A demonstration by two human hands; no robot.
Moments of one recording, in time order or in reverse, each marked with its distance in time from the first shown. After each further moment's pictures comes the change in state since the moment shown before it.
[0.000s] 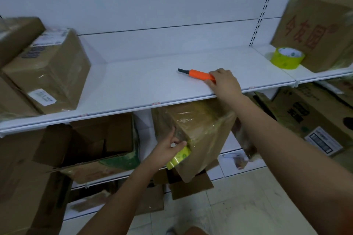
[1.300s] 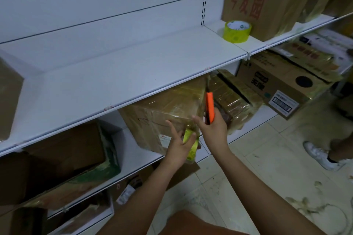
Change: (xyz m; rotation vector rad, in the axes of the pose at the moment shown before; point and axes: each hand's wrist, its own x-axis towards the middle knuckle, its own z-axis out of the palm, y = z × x) left_hand 0.009 0.062 0.116 -0.212 -0.101 0.000; right_hand -0.185 0.017 0.056 0.954 0.246 0.649
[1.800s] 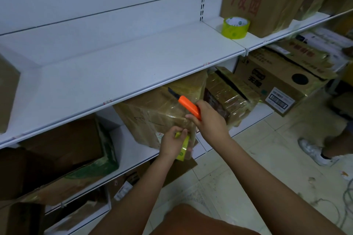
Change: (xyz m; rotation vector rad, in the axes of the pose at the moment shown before) left_hand 0.022 -0.042 -0.012 0.075 0.101 -0.138; right_hand 0.004 -0.019 -0.013 -0.615 -0.269 -0.302
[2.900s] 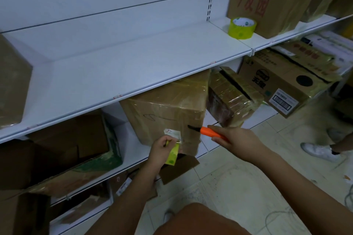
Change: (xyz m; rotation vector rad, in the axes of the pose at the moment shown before) left_hand -0.013 -0.047 -0.040 -0.176 -0.016 0.004; right_hand -0.051 0.051 -0.034 -0.432 -0.359 -0.179
